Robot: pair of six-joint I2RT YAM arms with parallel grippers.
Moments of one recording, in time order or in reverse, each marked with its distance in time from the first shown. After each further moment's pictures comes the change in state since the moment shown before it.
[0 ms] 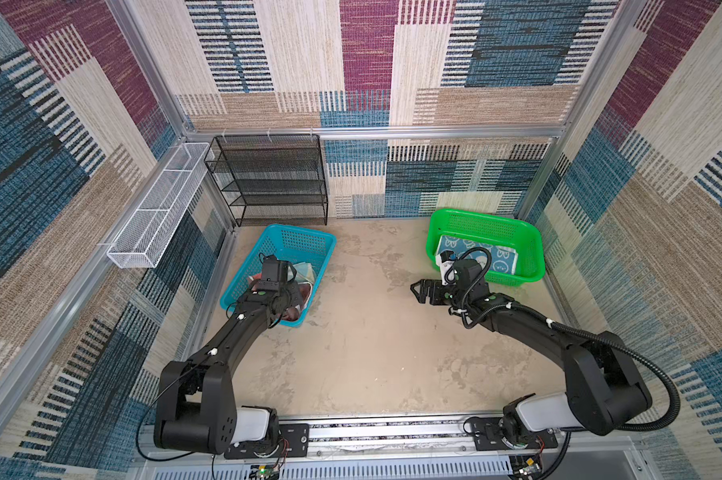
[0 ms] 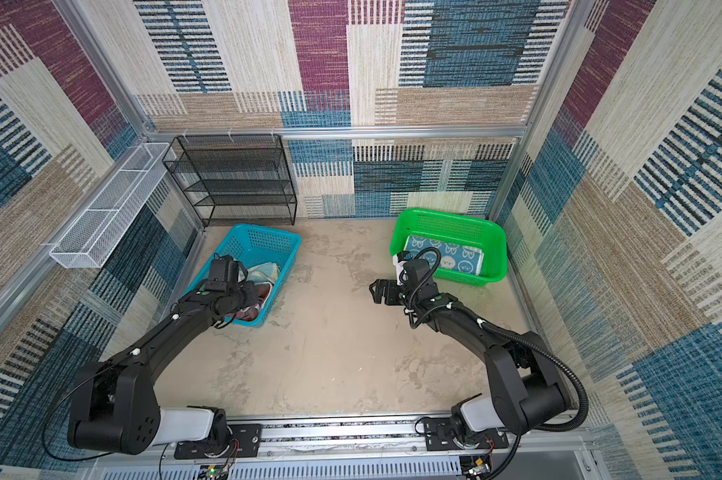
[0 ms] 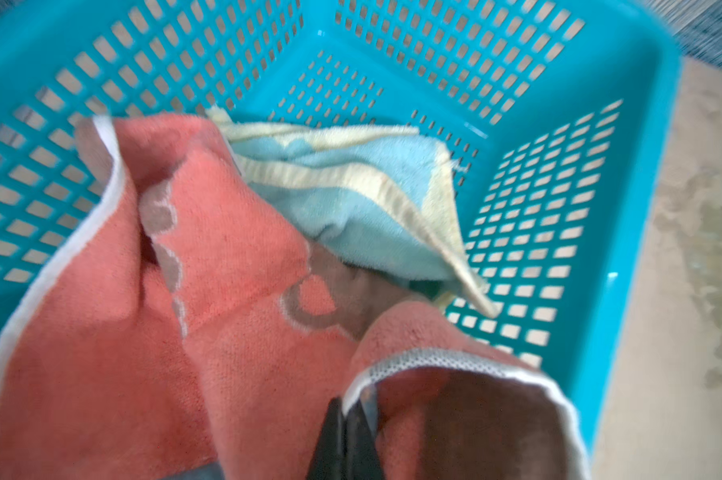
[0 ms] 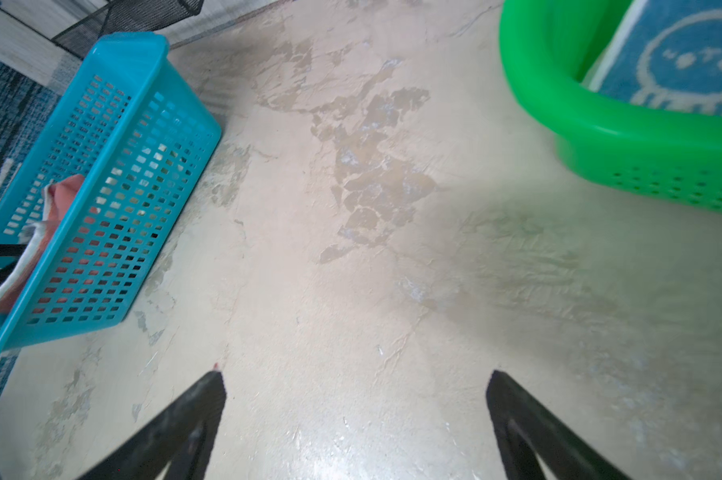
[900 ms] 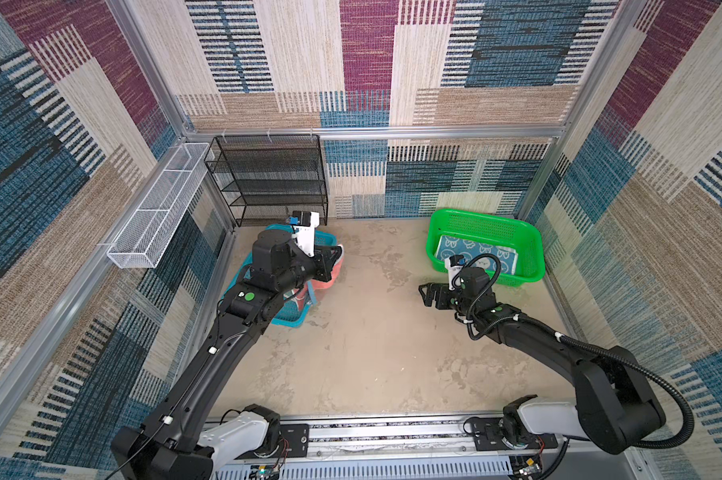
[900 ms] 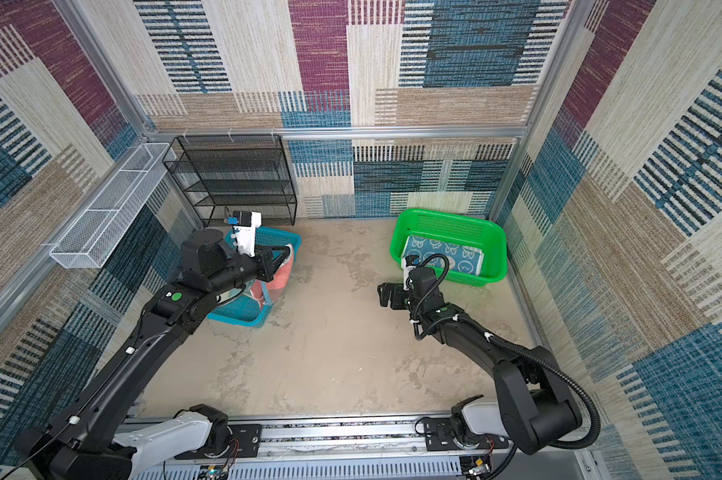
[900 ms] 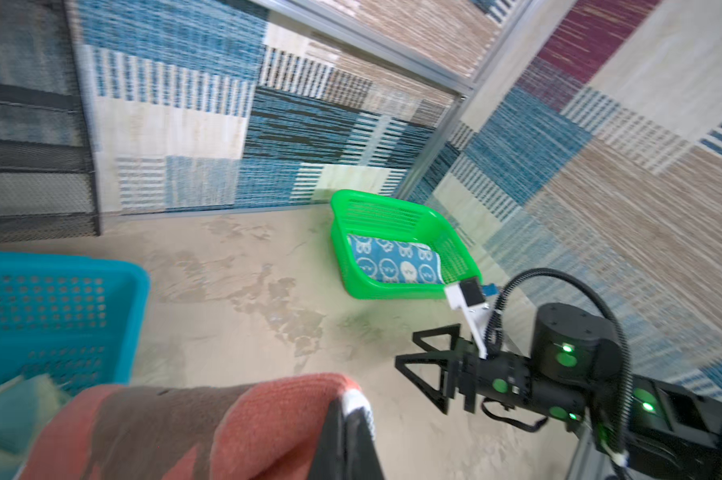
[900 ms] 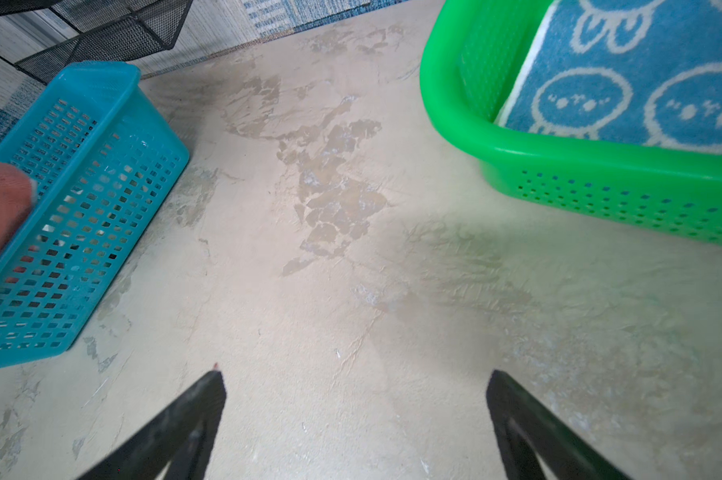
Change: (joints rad) left arm -0.306 -0.173 0.323 0.051 0.476 0.068; right arm 0.000 -0.085 -0.093 0.064 0.132 -0.030
